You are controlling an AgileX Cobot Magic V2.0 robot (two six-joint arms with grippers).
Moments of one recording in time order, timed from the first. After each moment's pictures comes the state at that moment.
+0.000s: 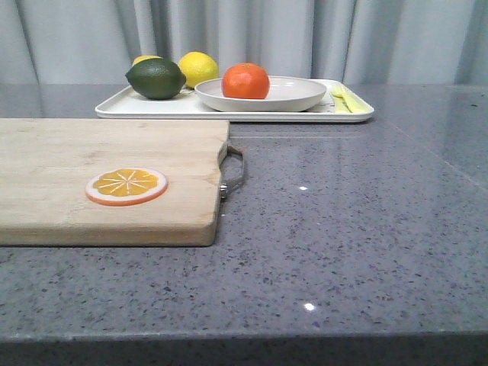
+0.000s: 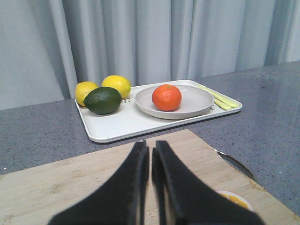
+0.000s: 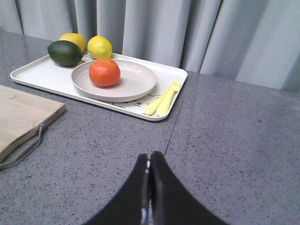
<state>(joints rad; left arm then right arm) -0.40 0.35 -0.30 -1.09 0.06 1.03 0.11 0.39 -0.46 0.53 0.32 -0.57</state>
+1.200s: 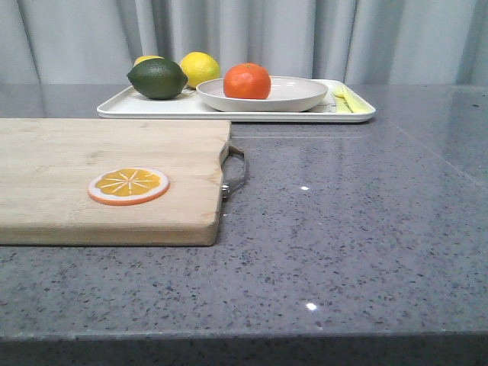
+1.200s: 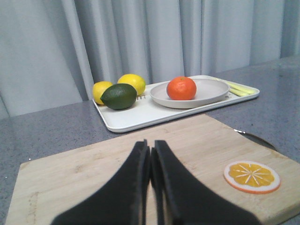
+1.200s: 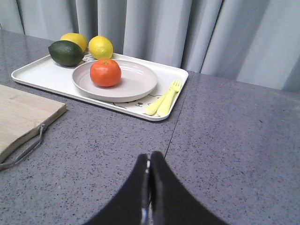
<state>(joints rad) -0.40 0.17 -0.09 0.00 -0.03 0.03 0.11 0.39 -0.46 0.53 0.32 -0.57</state>
